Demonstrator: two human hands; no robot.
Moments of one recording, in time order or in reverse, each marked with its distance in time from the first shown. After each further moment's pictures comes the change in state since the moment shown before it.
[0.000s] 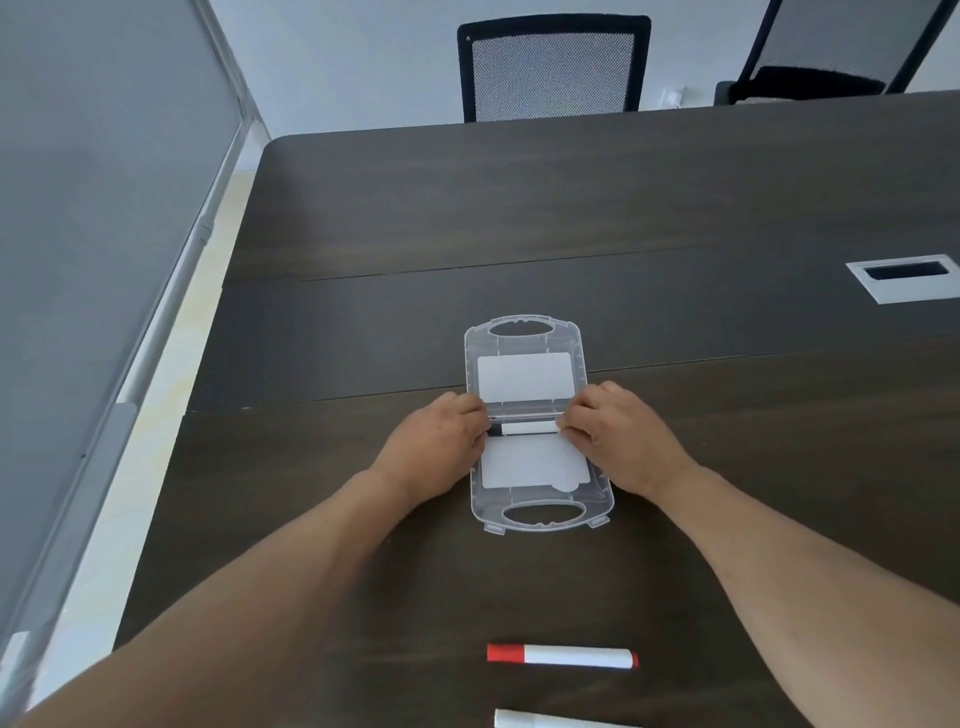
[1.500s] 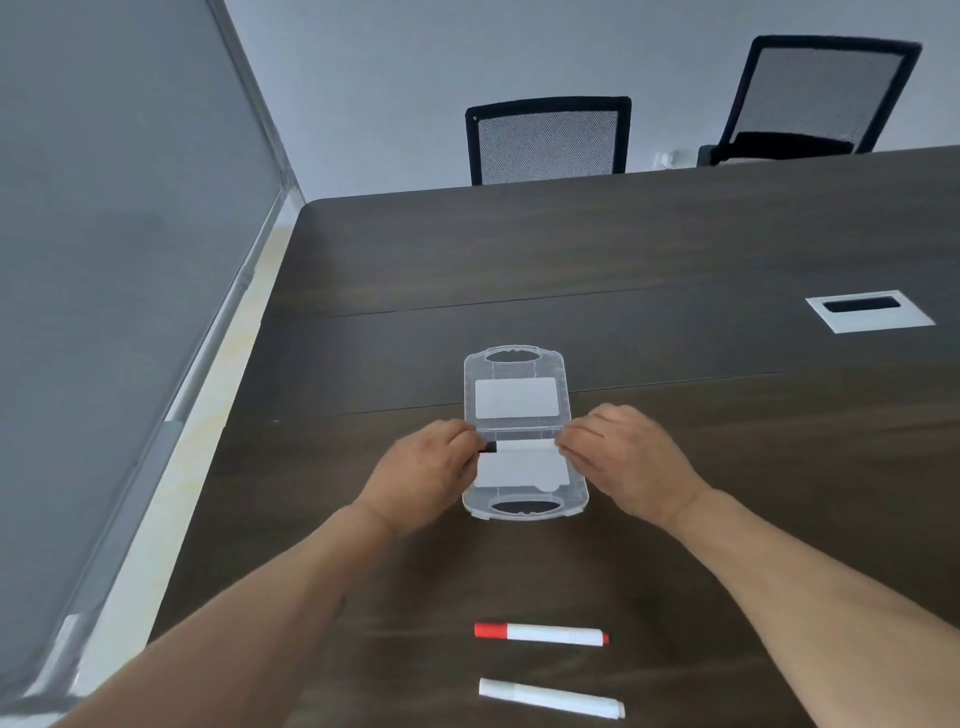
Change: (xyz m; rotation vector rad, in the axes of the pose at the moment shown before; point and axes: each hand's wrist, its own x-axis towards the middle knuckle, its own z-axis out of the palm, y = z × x) left_hand -0.042 0.051 -0.048 0.054 0.158 0.019; right_hand -0.042 -0.019 -0.051 -0.108 0.153 -0.236
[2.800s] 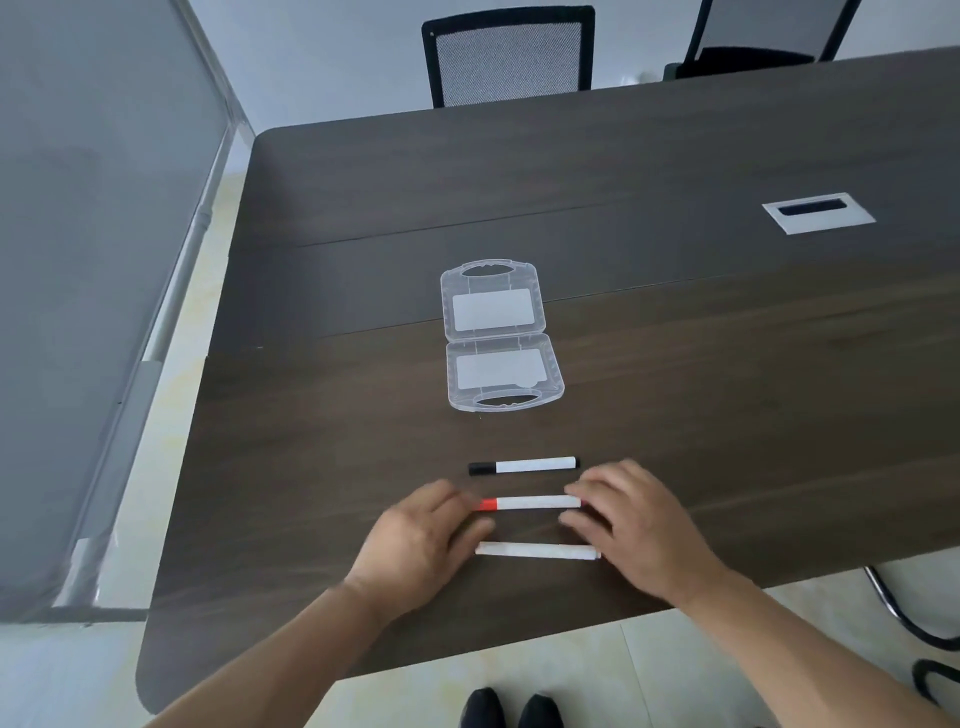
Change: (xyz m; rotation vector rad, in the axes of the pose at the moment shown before) left_hand -0.142 0.076 0.022 -0.278 -0.093 -0.078; right_hand -0.137 -0.122 0.003 0.263 -0.080 0.403
